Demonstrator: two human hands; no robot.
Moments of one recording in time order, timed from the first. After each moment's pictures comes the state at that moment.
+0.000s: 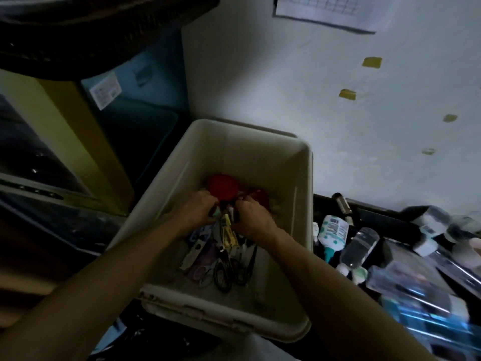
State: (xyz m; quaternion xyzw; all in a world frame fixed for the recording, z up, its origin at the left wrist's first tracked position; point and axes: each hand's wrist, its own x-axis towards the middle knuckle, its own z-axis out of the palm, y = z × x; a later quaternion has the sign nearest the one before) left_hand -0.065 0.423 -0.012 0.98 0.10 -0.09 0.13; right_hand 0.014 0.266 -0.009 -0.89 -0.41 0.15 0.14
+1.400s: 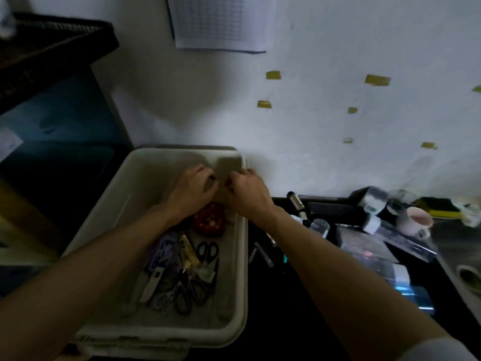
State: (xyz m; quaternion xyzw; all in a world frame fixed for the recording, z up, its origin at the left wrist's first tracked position) left_hand 0.028 0.339 0.066 0.97 0.03 0.20 0.15; right_hand 0.088 0.175 0.074 -0.91 -0.37 -0.04 0.19
